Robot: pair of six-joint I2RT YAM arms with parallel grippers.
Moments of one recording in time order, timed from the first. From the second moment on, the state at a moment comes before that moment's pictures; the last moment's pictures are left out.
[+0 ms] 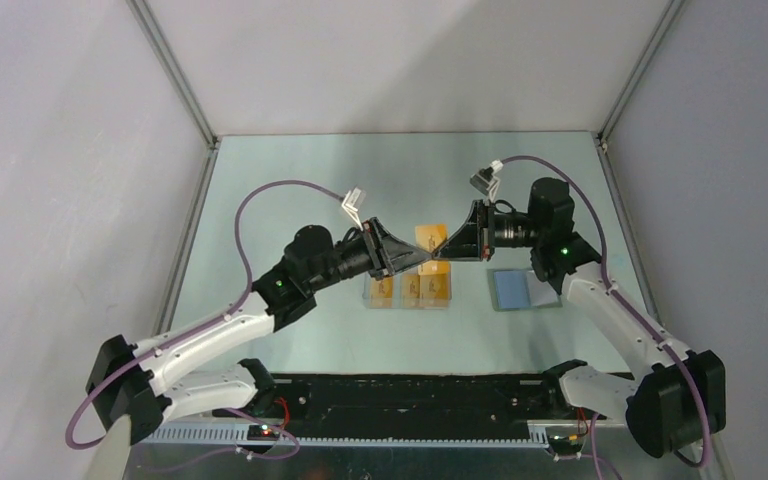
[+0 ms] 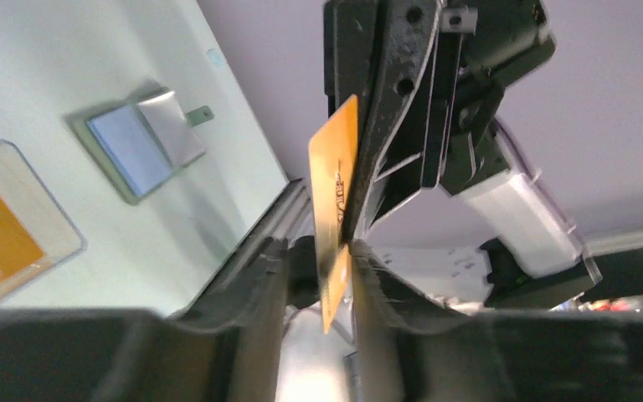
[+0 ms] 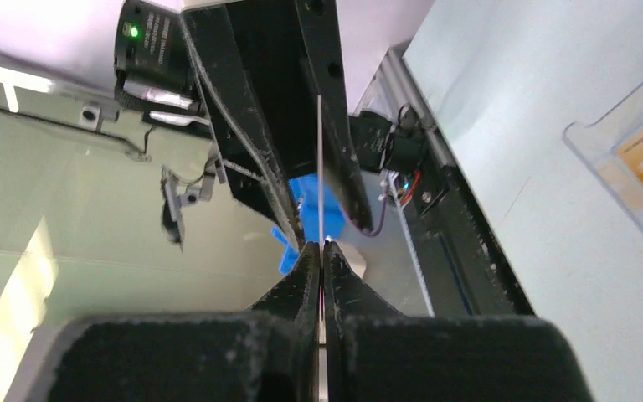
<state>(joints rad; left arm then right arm) -0.85 1.07 0.75 0.28 0.29 -1.07 0.37 1.13 0.86 0.10 -1.15 0.96</state>
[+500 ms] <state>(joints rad) -0.87 1.55 1.06 0.03 0.16 -1.09 -0.01 1.08 0.86 -0.53 -0.75 0.54</state>
